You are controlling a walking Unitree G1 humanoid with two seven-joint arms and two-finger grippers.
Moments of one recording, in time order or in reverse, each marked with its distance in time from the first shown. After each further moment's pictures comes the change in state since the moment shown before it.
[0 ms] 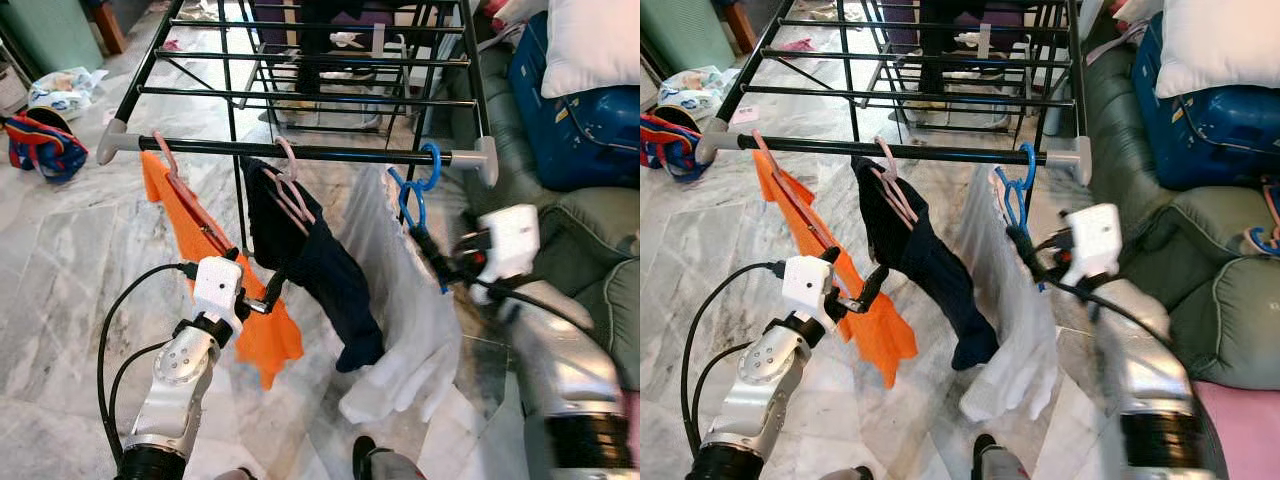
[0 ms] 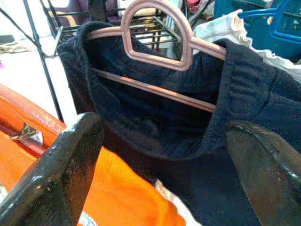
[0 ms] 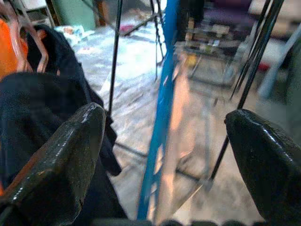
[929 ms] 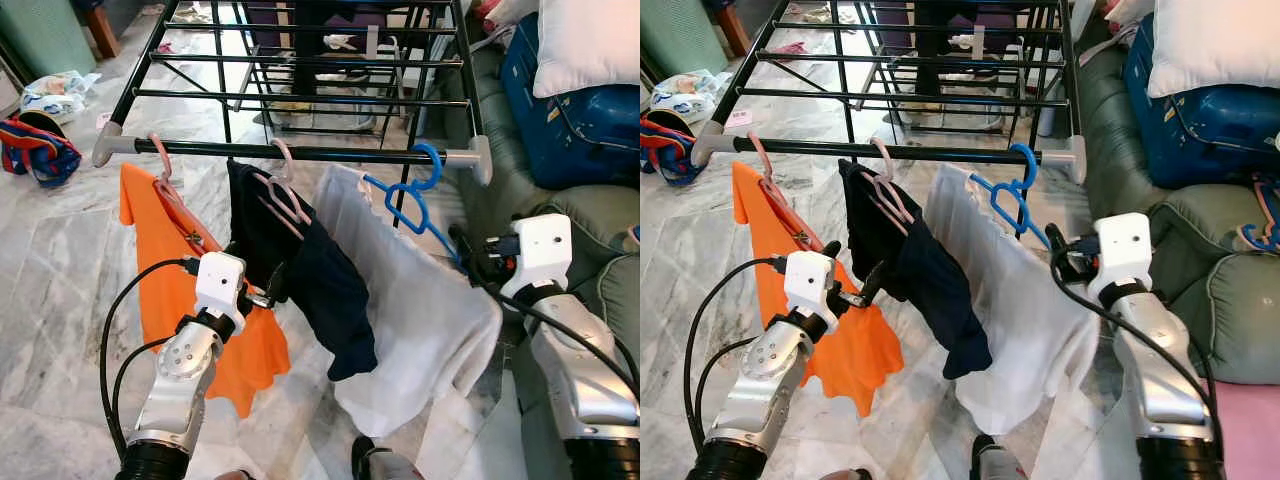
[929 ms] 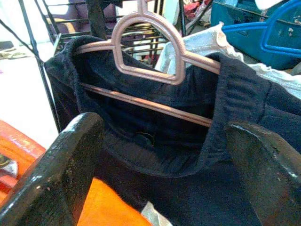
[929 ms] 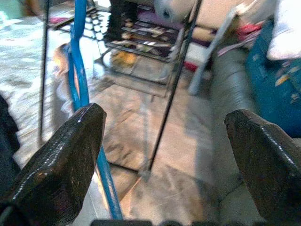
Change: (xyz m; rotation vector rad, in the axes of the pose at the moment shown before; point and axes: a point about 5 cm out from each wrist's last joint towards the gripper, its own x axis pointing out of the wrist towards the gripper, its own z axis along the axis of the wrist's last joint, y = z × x) left arm 0.004 -0.002 0.005 0.000 -0.021 0.009; right arm -0.029 -0.028 0.009 -0.129 -0.001 -0.229
